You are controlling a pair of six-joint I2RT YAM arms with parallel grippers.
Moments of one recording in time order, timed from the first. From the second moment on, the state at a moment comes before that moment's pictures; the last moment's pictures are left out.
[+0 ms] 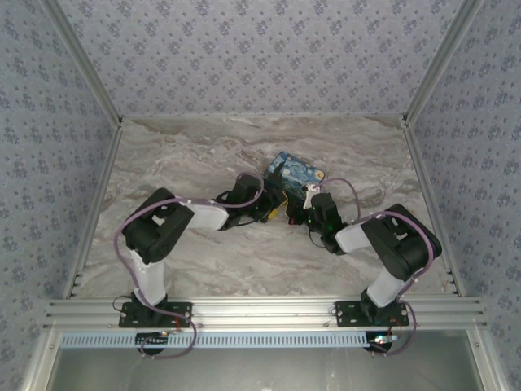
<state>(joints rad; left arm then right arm) -0.75 1.89 0.93 0.35 0.30 -1.36 0.53 1.66 0.44 0.78 -0.13 0.55</state>
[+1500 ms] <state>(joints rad) -0.72 2.03 0.81 0.86 0.33 -1.62 0.58 1.61 0.43 0.72 -0.11 0.77</state>
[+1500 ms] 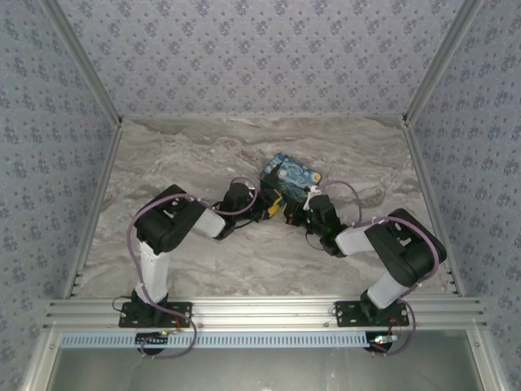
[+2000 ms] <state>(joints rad) -0.72 2.04 0.82 0.89 0.32 -1.63 0.58 1.61 0.43 0.72 -0.11 0.85</state>
